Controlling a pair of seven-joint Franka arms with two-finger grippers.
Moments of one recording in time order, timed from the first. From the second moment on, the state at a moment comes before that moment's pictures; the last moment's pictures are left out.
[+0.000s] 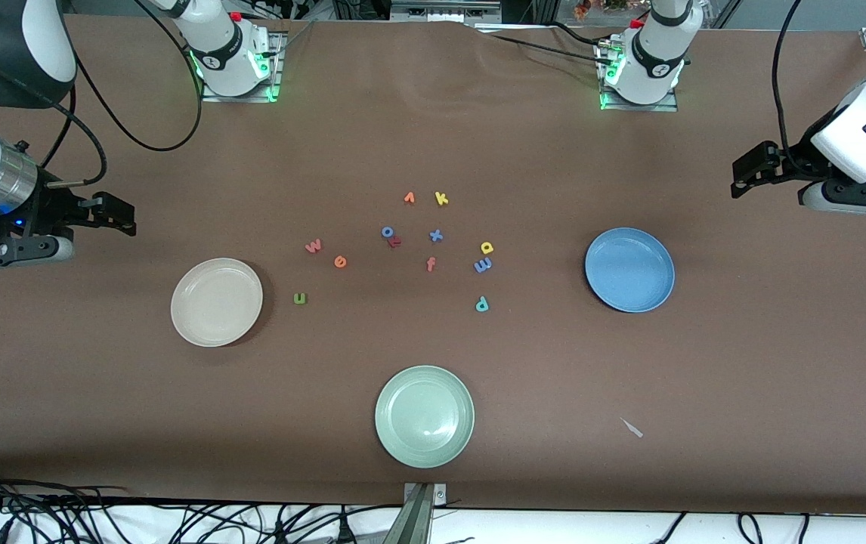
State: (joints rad) left arm -0.03 0.03 -0.06 -1.56 -0.02 1.56 -0.02; right arm 0.13 0.16 -0.07 -1.58 -0.02 1.69 -0.08
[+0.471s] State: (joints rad) left arm -0.03 0.03 -0.06 -1.56 -0.02 1.56 -0.02; right arm 0.13 0.16 -0.07 -1.56 -0.04 1.69 -0.08
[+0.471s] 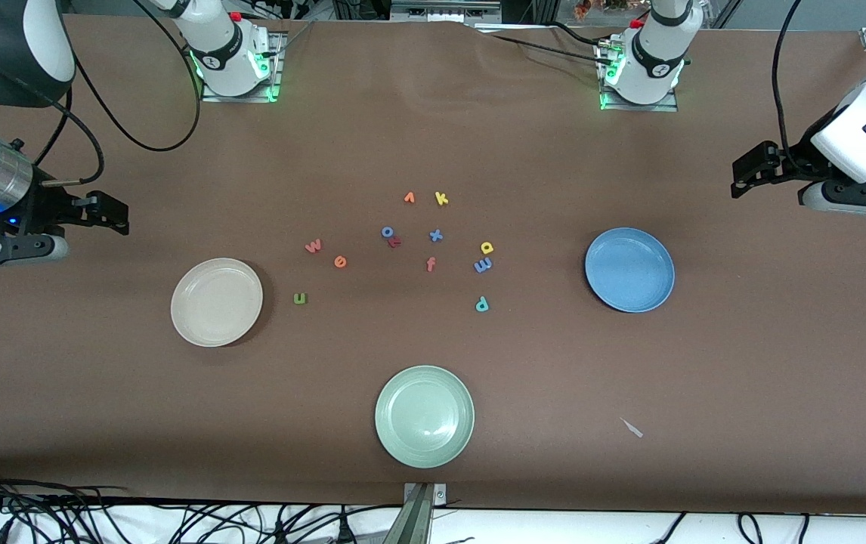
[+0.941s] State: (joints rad) left arm -0.04 0.03 -0.06 -1.56 -0.02 1.56 -0.02; right arm 0.12 0.16 -0.07 -1.54 -0.04 1.68 -0.07
